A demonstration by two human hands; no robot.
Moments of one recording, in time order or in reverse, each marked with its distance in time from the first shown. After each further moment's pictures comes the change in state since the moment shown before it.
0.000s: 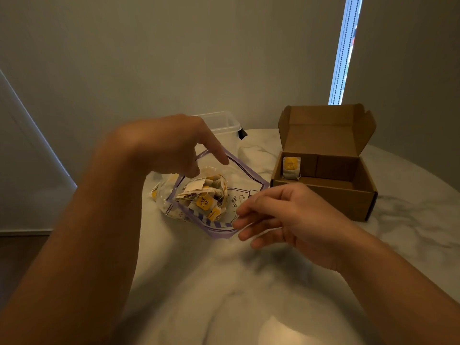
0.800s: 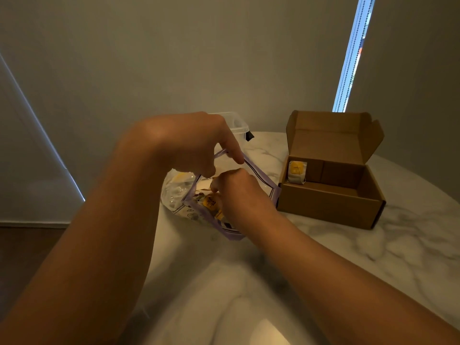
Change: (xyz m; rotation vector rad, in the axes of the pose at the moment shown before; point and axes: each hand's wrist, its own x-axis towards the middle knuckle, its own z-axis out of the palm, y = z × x) left_hand 0.000 0.004 -0.001 0.014 0.026 0.034; right_hand 0.105 0.009 0.052 -1.279 0.284 -0.367
